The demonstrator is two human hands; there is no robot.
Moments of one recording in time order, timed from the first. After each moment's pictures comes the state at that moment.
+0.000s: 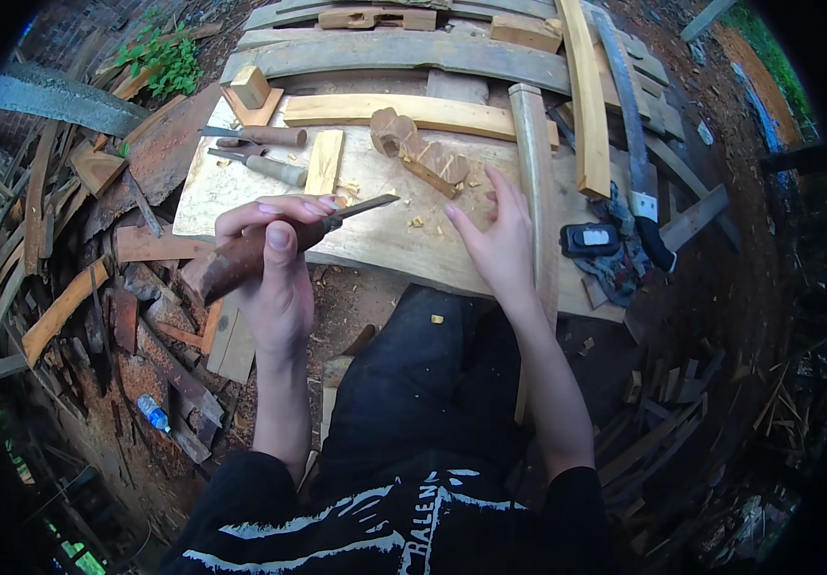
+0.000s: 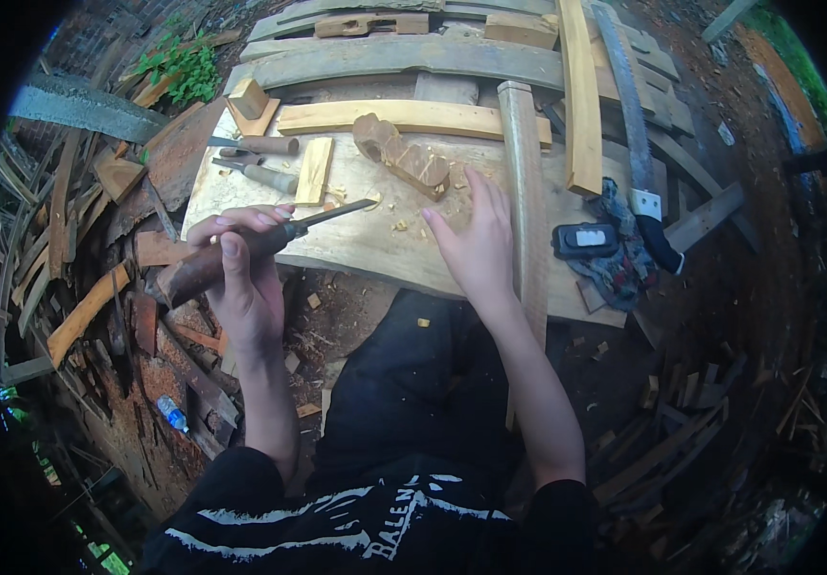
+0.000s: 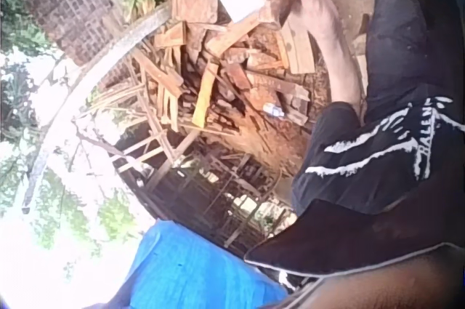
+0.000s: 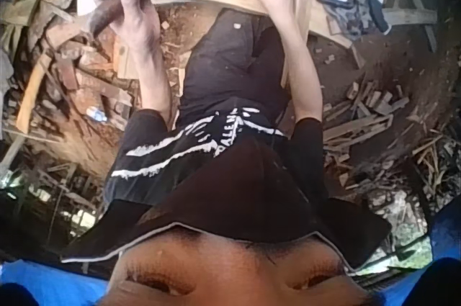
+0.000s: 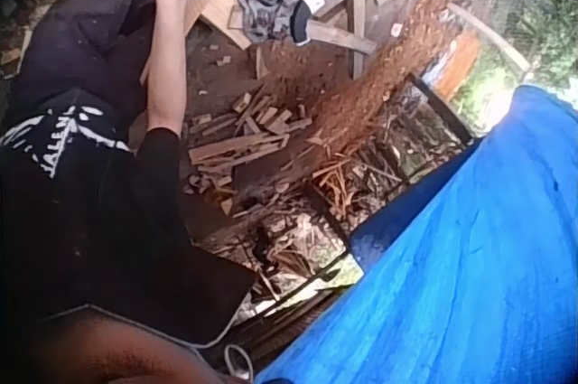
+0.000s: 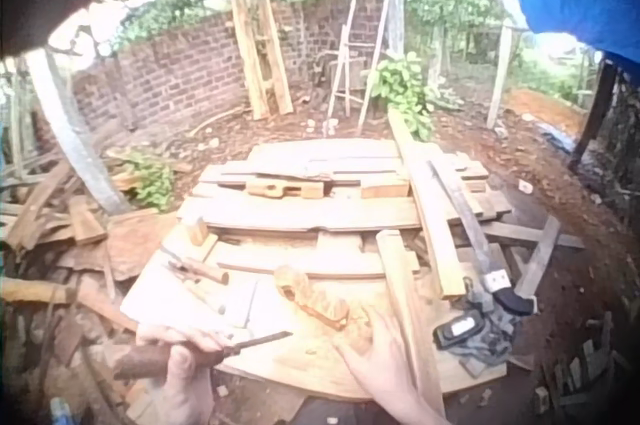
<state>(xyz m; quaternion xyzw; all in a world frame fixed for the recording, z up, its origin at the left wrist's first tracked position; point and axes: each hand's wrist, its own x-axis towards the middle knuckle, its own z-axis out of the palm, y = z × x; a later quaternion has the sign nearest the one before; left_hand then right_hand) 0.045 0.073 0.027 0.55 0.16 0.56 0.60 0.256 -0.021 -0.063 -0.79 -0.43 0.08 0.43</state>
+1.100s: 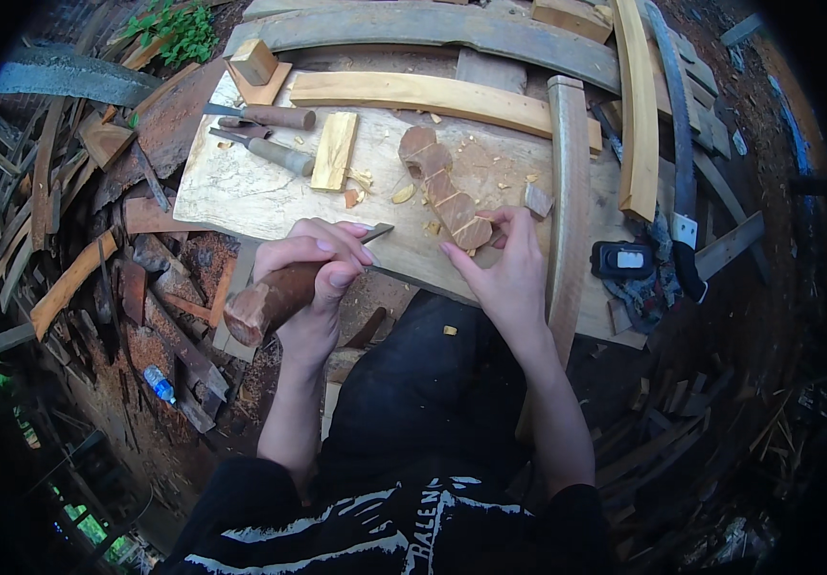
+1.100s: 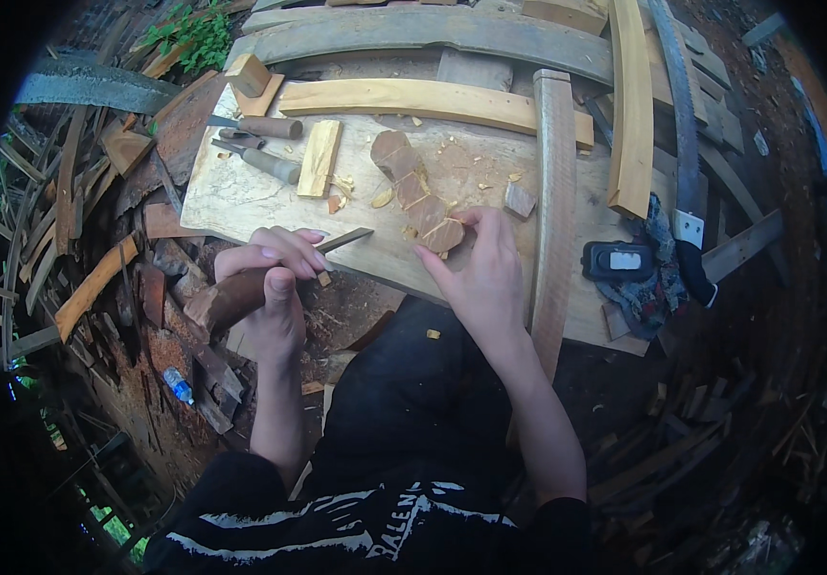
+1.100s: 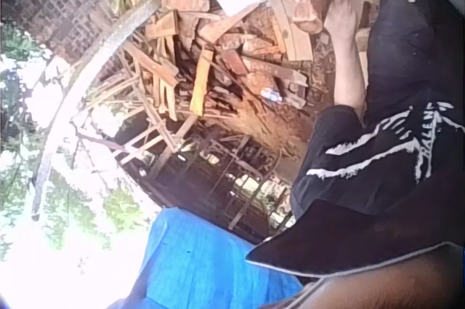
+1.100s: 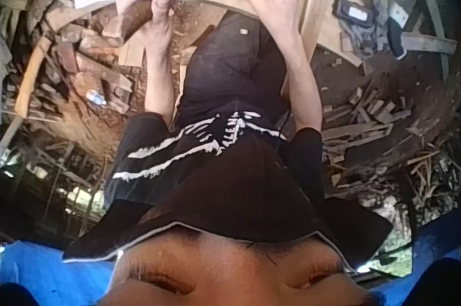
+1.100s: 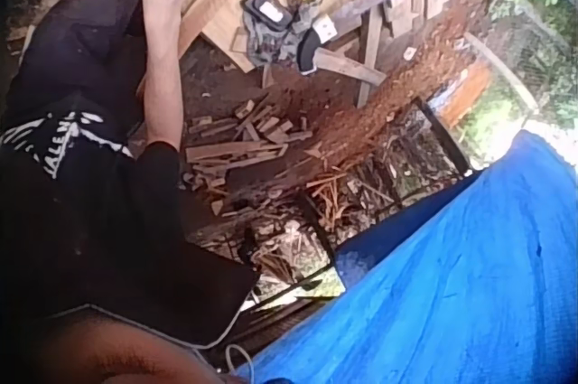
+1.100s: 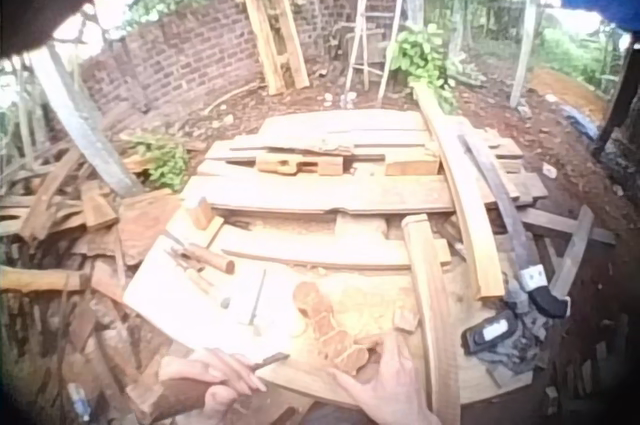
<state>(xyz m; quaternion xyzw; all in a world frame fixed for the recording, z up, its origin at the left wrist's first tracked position) 0.052 0.072 -0.012 0.65 0.18 0.52 0.53 0.242 -0.030 -0.069 -0.77 -0.44 0.21 0.41</state>
